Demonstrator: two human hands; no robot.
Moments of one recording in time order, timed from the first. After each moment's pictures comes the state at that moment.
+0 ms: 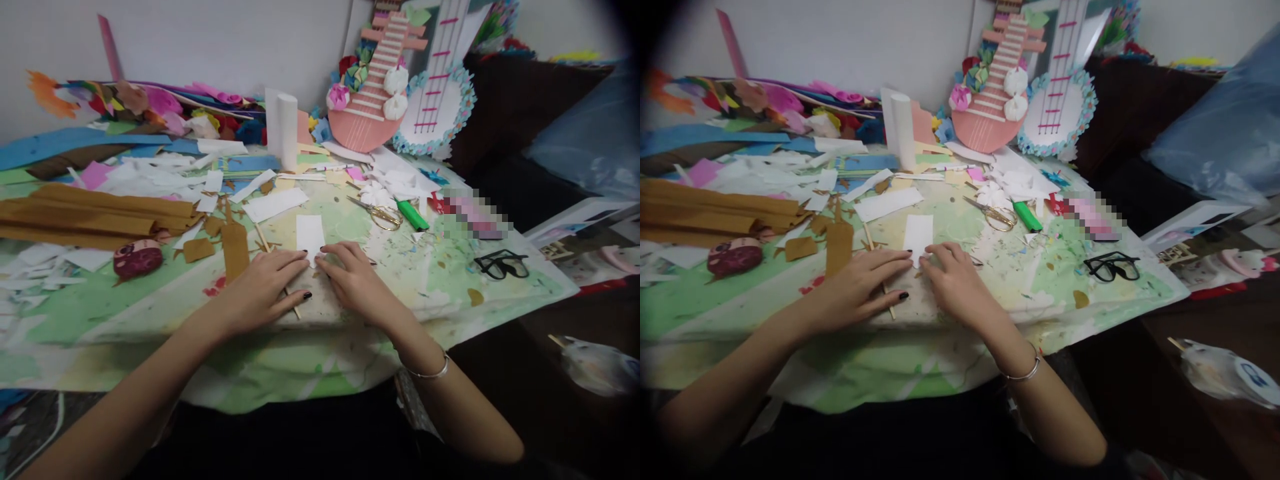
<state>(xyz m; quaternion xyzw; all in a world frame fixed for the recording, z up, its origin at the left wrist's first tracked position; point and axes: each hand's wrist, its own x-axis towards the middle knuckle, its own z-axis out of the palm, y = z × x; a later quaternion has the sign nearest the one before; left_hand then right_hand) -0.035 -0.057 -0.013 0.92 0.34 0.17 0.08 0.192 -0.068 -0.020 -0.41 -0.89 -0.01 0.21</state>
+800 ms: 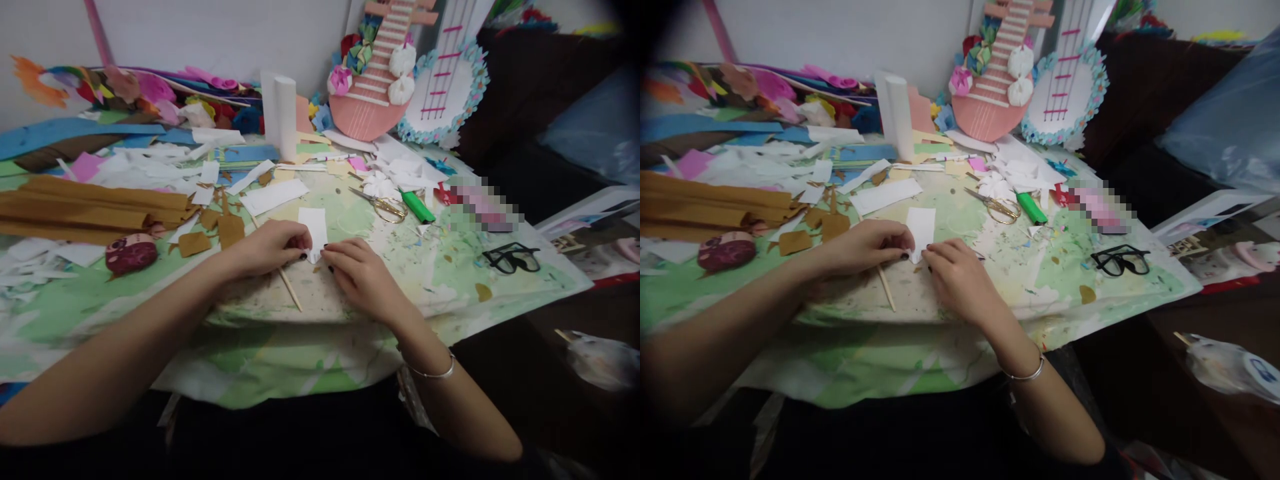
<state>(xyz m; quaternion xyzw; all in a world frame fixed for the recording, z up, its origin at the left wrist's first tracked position) -0.018 0.006 0.011 0.88 0.38 0.12 0.25 0.194 -0.068 -0.016 -0.40 -0.87 0.01 0.28</state>
